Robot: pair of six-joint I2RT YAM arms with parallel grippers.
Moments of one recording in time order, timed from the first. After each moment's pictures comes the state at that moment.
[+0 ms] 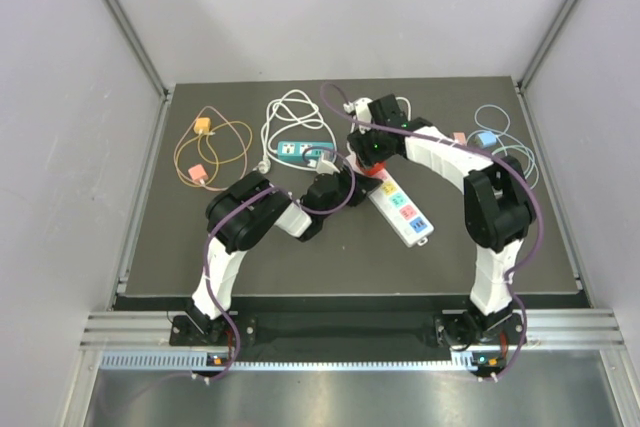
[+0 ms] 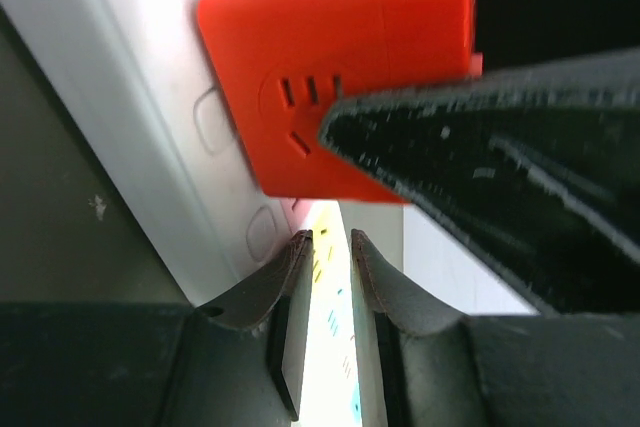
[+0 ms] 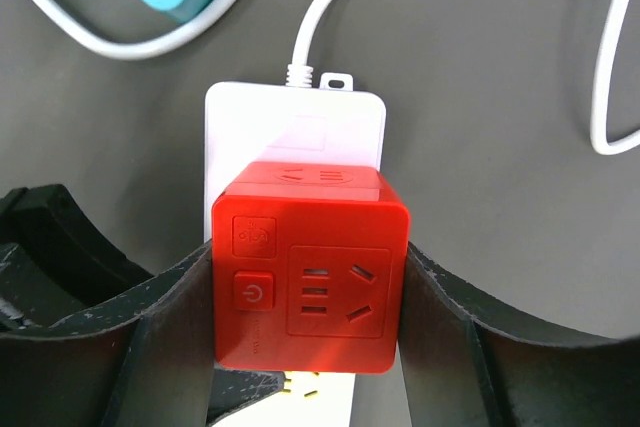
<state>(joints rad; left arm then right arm) -0.75 2.16 0.91 1.06 0.01 -1.32 0.49 1.94 1.52 -0.47 -0.07 -0.16</state>
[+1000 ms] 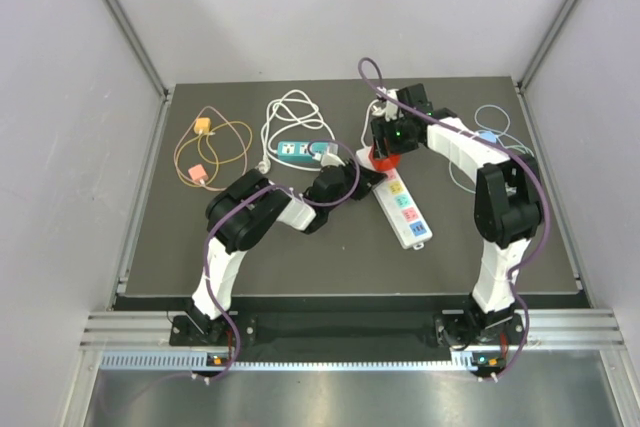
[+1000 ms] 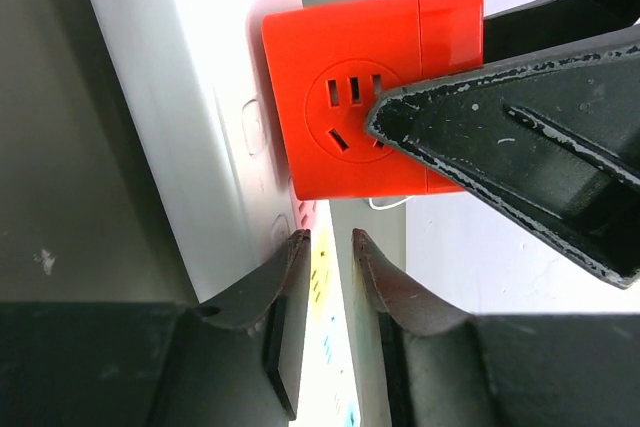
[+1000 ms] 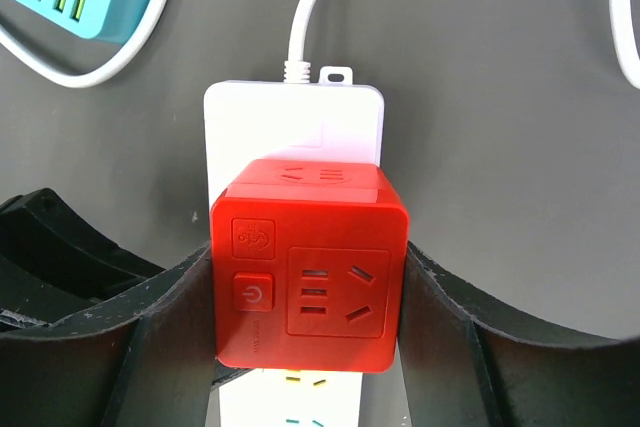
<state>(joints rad) -0.75 2.16 0.99 0.95 0.01 -1.30 0.35 1.92 1.52 -0.52 -0.19 0.02</state>
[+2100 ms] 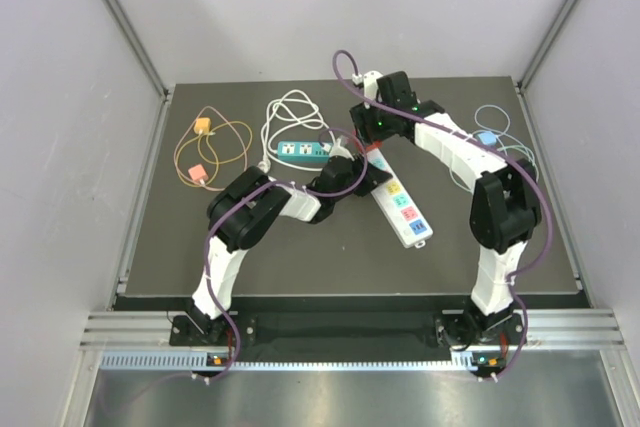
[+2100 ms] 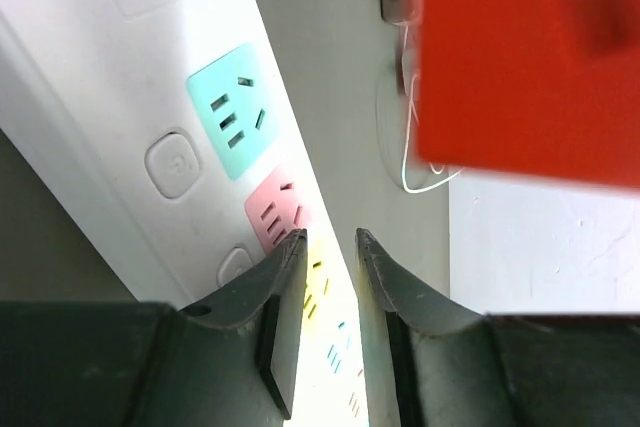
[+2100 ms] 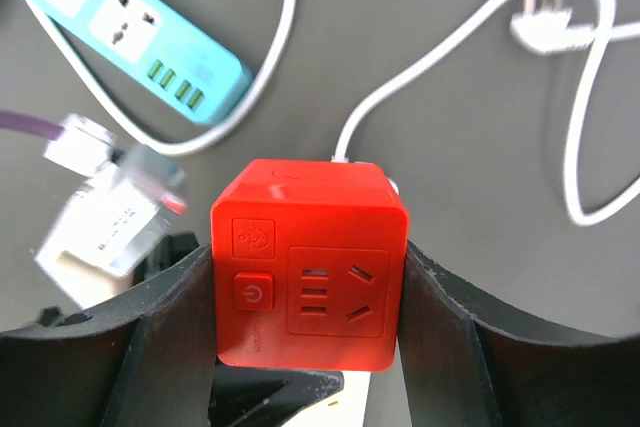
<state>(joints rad) -0.75 2.17 1.12 0.76 0.08 -1.18 0.46 1.91 1.64 -0.49 -0.10 -0.08</state>
